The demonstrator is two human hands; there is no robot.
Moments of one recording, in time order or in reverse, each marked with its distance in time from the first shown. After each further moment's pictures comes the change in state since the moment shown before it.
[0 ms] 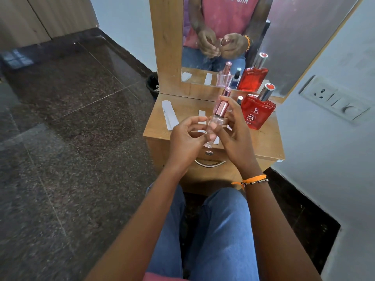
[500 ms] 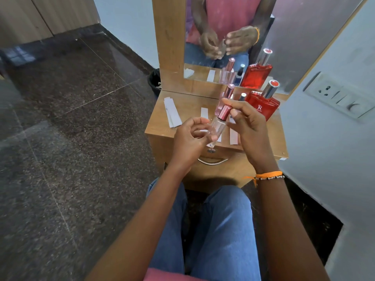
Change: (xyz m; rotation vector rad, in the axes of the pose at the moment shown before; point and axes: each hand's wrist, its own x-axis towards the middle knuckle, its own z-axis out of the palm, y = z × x) left_hand 0.003 -0.011 0.004 -0.061 -0.032 -0.033; right_hand 0.007 -0.004 -0.020 0.114 0.027 0.110
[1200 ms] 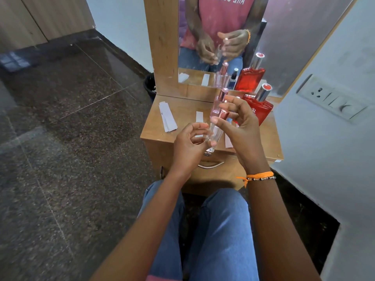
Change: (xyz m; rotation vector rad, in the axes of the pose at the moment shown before) left_hand -0.003 -0.004 0.008 0.009 -0.002 0.023; right_hand 0.002 -0.010 0.005 0.048 0.082 0.098
